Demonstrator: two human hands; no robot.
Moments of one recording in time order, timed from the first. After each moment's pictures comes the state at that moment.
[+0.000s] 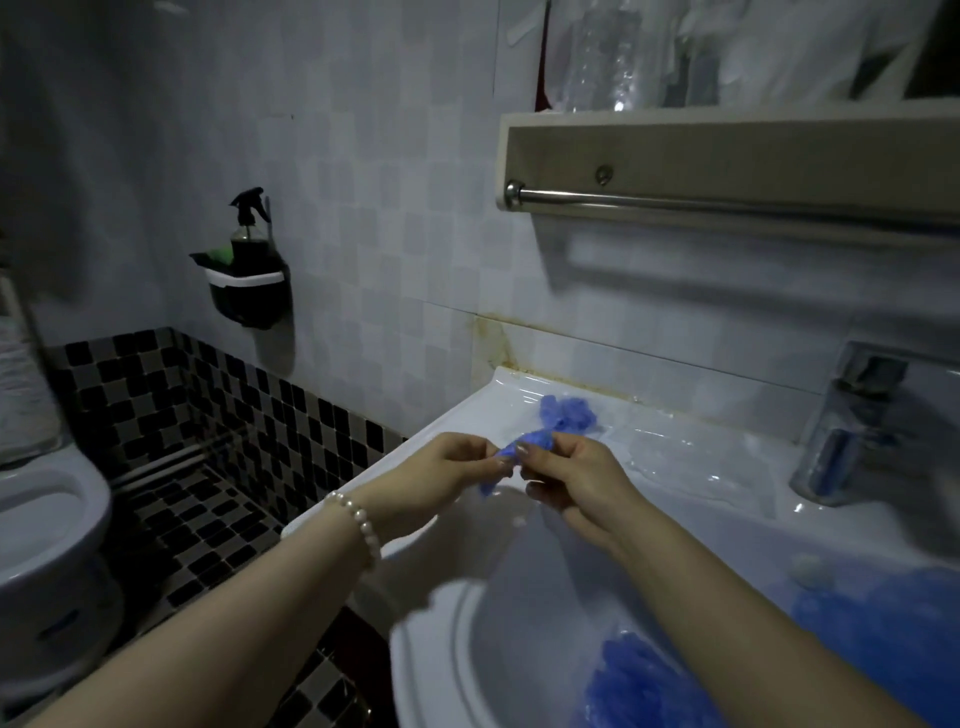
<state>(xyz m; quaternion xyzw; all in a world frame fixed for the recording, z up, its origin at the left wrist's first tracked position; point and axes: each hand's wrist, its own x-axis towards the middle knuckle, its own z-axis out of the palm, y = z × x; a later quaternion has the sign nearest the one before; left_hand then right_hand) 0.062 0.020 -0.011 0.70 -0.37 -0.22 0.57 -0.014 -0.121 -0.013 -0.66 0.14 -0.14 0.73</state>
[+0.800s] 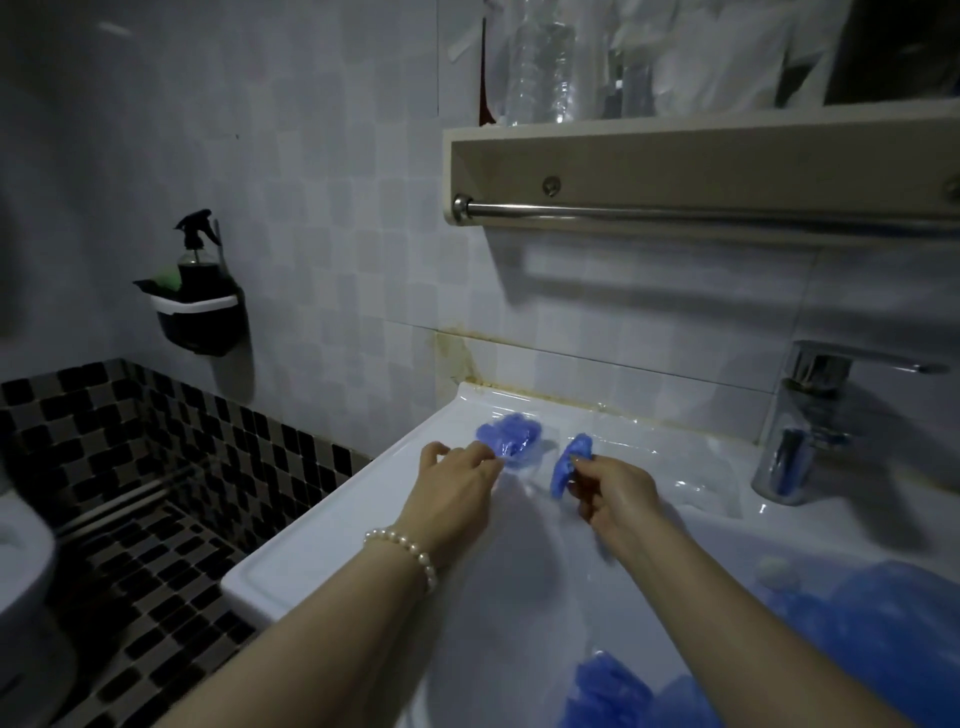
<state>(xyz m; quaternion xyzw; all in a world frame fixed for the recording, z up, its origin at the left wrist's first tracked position) 0.079 -0.046 -0.043 0.85 -0.46 0.21 0.13 -0.010 -0.197 -0.036 -0.52 0.31 -0.26 0.75</state>
